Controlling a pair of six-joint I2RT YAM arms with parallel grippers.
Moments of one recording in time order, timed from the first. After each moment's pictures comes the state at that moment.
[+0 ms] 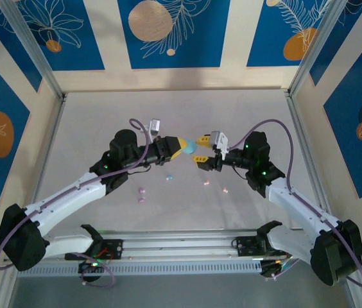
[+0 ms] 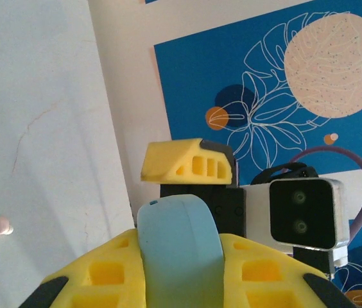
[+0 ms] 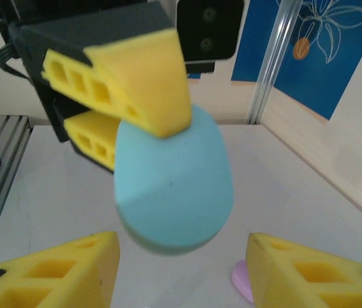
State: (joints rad) left arm -0.71 1.18 0.86 0.21 0.45 -1.25; right arm 0.43 1.05 0.66 0.27 -0.81 -0.25
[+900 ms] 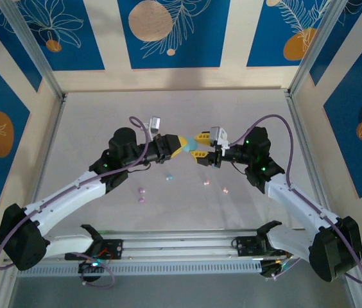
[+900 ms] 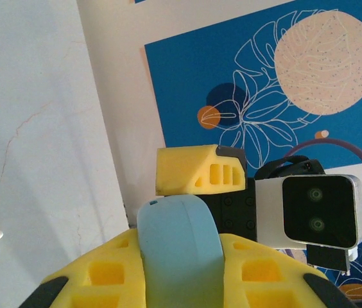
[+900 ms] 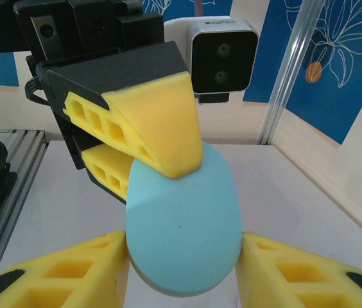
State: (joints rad) left arm -0.71 1.19 0.88 0.21 0.47 -1.24; right arm 0.43 1.07 0.71 0.28 -0.87 -0.23
